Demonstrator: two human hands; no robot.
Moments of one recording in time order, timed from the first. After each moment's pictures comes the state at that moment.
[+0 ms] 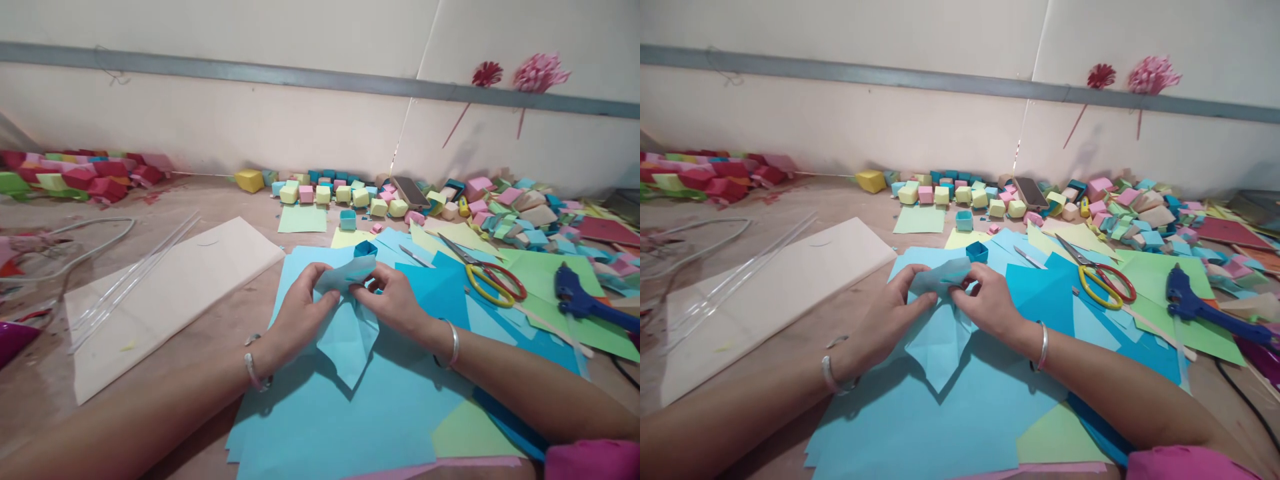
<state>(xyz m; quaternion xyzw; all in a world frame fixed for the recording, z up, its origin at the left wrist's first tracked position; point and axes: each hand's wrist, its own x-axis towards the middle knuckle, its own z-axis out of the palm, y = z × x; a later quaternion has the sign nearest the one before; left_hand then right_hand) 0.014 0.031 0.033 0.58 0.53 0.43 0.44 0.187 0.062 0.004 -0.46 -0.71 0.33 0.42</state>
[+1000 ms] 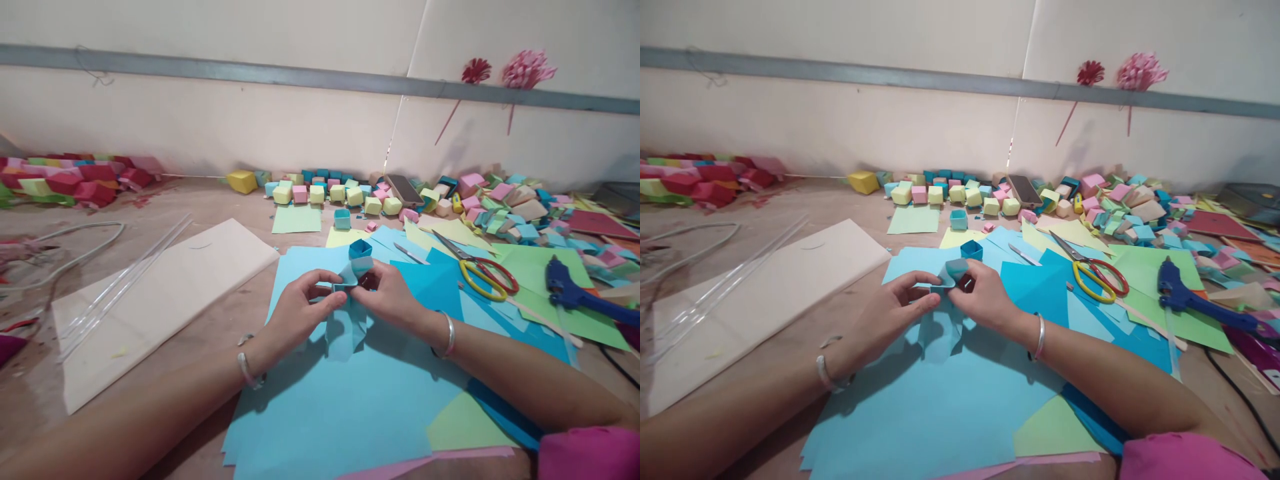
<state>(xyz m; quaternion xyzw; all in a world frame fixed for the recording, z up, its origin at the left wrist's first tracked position) 0.011 0.035 0.029 0.60 0.51 0.37 0.50 0.188 0.064 0.007 -0.44 -0.71 0.36 0.42</state>
